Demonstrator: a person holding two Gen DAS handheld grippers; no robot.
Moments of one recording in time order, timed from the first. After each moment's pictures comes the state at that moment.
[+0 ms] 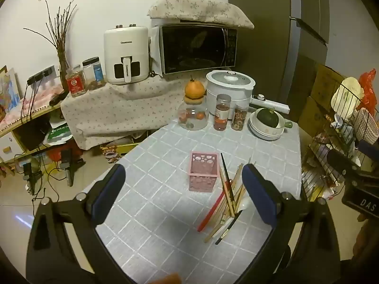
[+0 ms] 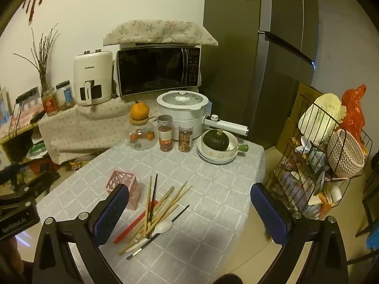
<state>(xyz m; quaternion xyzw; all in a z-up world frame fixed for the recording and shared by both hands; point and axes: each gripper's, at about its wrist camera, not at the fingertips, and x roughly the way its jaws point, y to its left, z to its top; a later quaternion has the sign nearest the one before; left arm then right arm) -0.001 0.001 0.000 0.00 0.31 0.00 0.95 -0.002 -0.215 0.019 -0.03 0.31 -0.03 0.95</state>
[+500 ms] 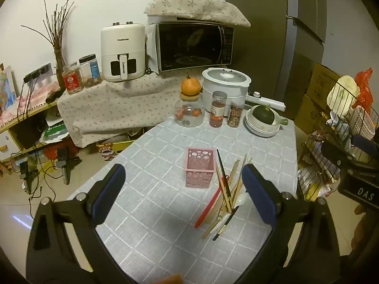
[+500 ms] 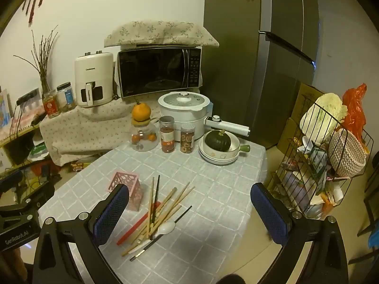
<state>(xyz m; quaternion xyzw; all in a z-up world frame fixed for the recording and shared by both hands) -0.003 -0.001 -0.003 0.00 0.33 -0.01 0.94 -0.003 -0.213 0.019 -0.03 0.30 -0.03 0.95</state>
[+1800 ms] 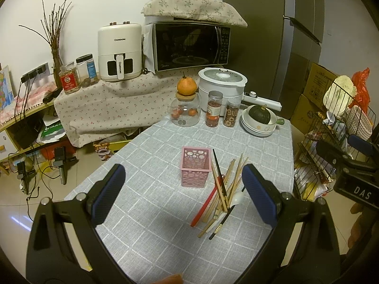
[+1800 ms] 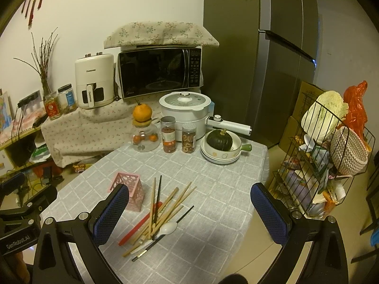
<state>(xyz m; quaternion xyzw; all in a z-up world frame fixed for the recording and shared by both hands) -0.005 -0.004 -0.004 0.00 0.33 -0.02 0.95 -0.002 -0.215 0.019 -0.02 0.30 -0.03 0.95</state>
